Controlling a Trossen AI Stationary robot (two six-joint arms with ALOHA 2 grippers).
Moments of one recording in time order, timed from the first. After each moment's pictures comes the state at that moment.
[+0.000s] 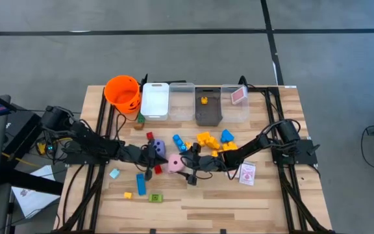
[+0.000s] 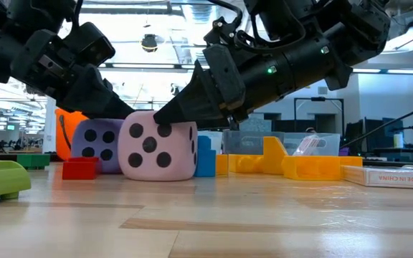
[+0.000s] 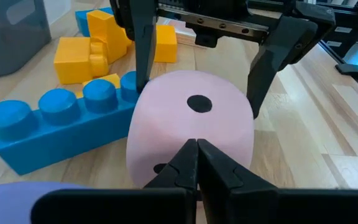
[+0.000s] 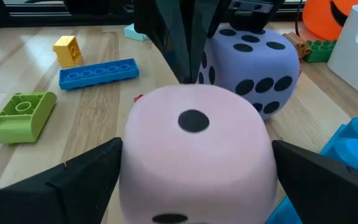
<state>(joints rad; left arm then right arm) -0.31 1.44 0.26 0.72 -0.25 -0.24 0.27 2.02 0.95 0.65 0.39 0.16</state>
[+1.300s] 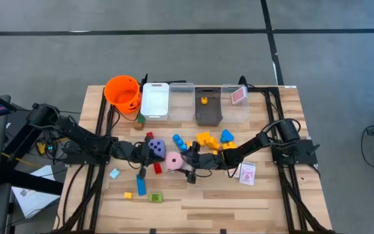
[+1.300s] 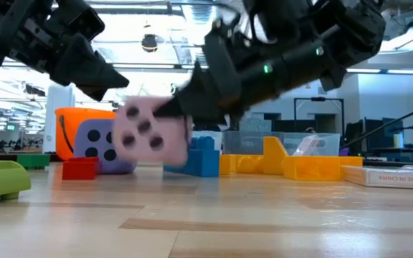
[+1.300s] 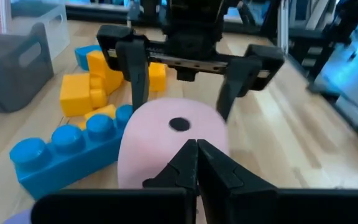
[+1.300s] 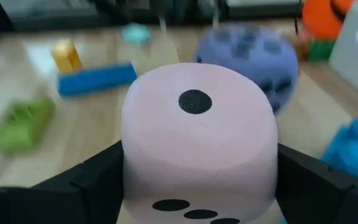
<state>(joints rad) -0.31 1.16 0.26 0.59 -0.24 -0.18 0.25 2.01 0.95 0.69 0.36 0.18</state>
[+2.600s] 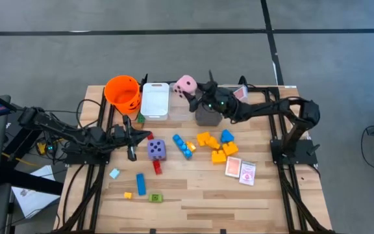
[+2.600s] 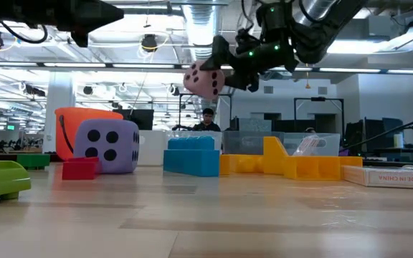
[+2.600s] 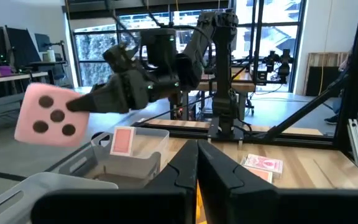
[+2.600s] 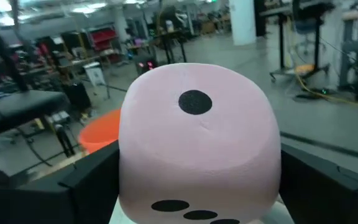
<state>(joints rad) -0.31 0.64 0.26 0.49 -0.57 0.07 -0.34 1.72 0.95 0.72 0.31 0.26</state>
